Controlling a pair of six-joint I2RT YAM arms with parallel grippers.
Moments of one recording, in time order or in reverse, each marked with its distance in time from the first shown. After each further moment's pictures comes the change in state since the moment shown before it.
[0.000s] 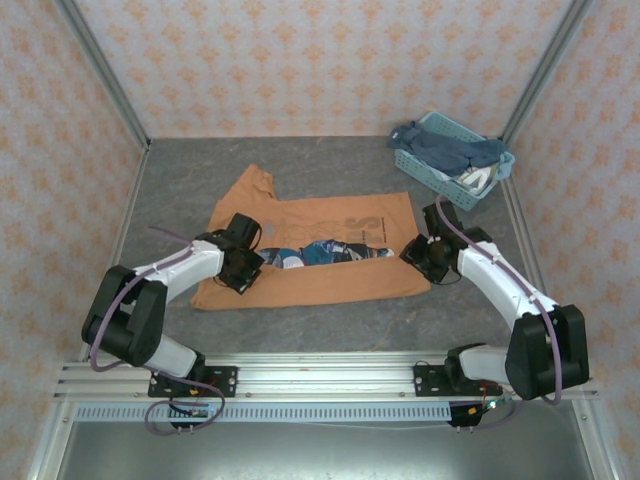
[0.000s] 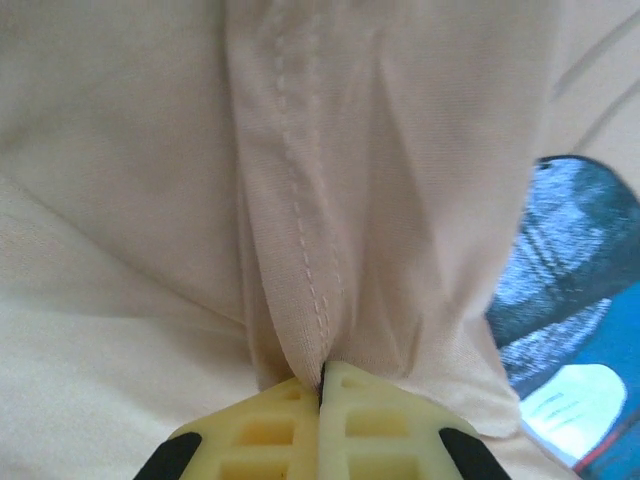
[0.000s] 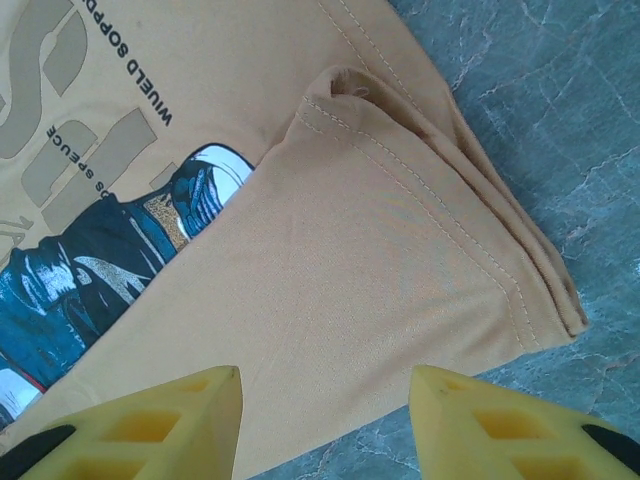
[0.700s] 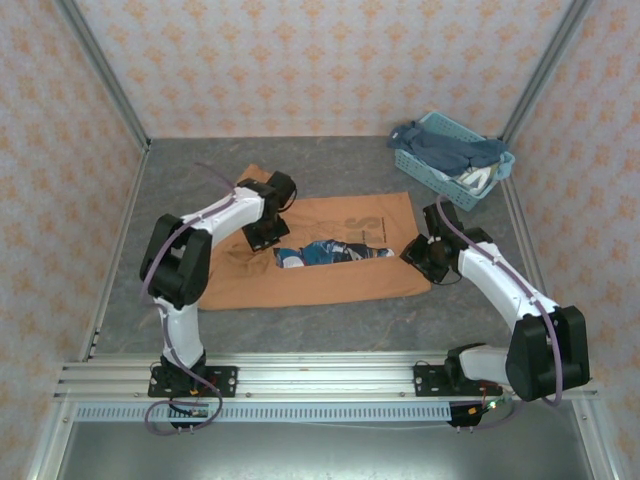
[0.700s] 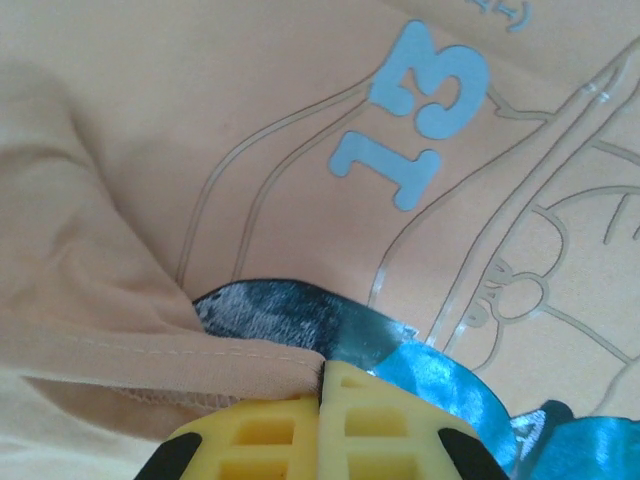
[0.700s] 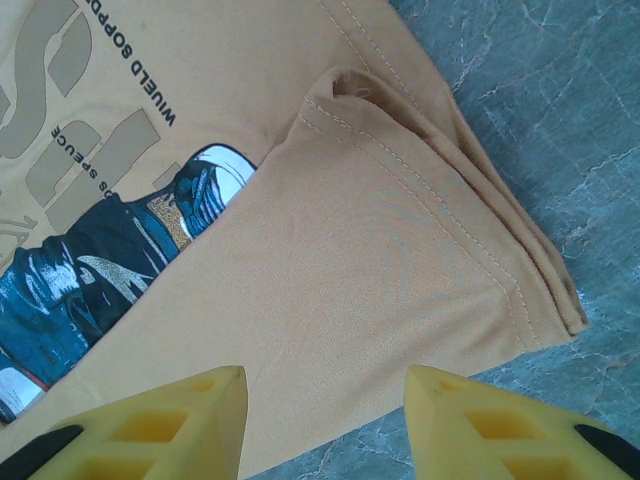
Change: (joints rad) left arm -0.075 0.473 0.653 -0.377 -0.169 0.365; right arm 0.000 -0.003 0.000 0.000 0.000 0.000
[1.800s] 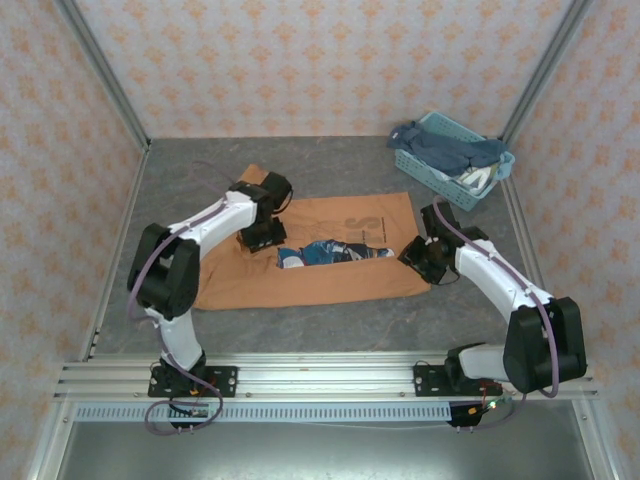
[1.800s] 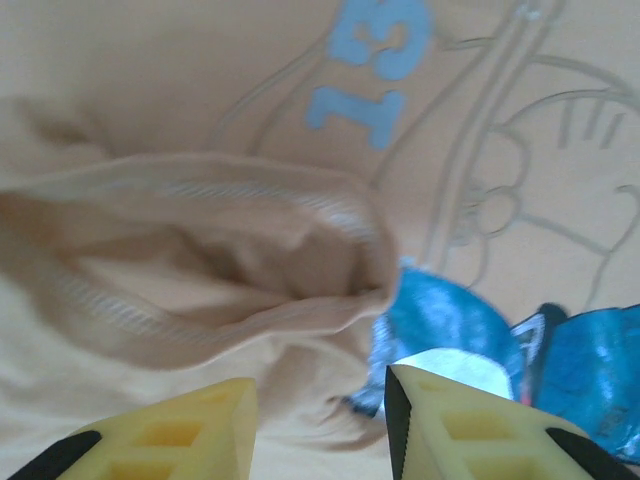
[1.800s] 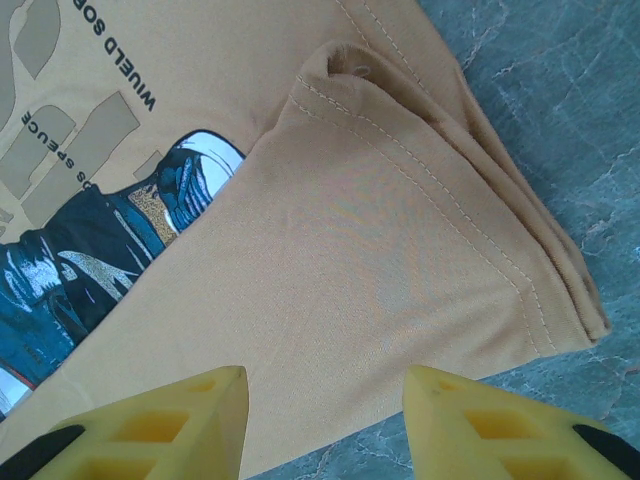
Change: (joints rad) left arm -0.002 -0.101 -0.071 0.030 0.035 0.155; right arm 0.000 0.041 -0.006 0.015 -0.026 0.000
